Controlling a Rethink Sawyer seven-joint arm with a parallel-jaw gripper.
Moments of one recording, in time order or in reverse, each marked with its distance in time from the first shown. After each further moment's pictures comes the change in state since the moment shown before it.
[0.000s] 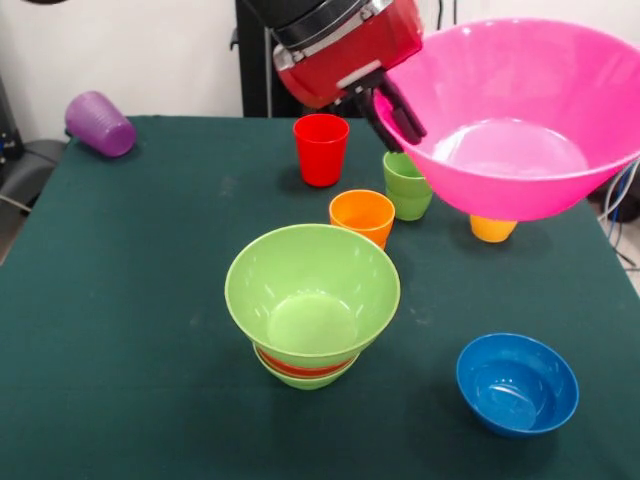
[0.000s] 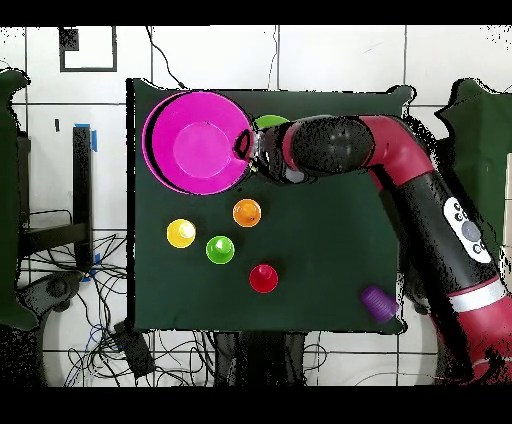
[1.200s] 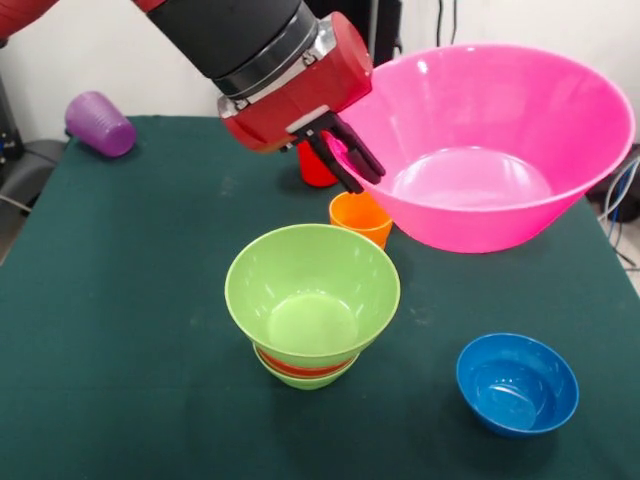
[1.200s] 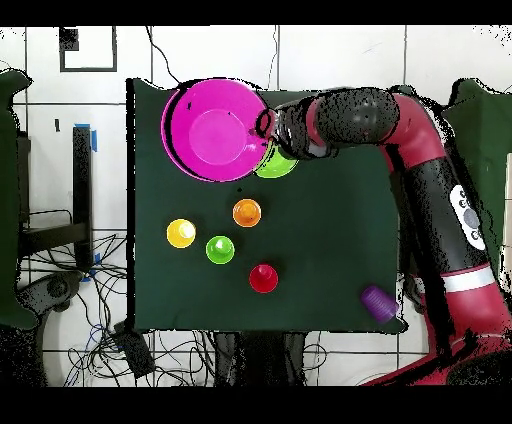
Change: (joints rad) arm 0.032 0.088 -0.009 -0.204 0.000 0.149 -0.119
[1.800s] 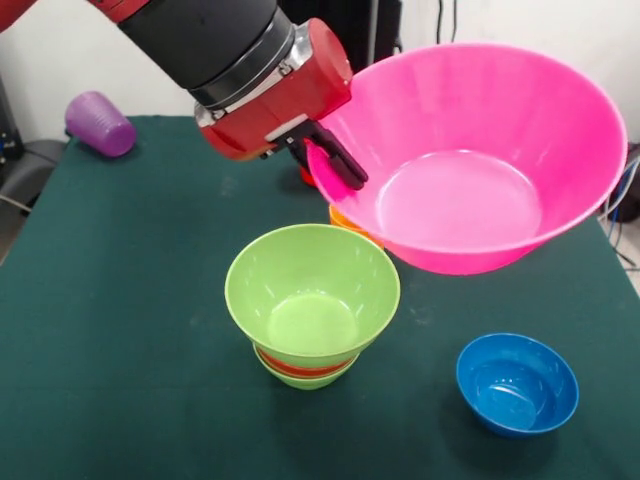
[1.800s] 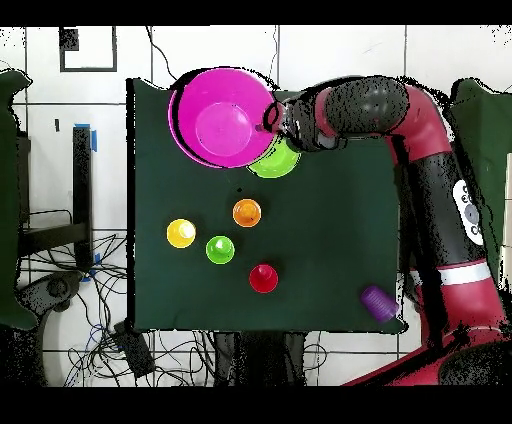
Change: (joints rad) arm 0.018 0.028 0.000 -0.088 0.001 0.095 -0.012
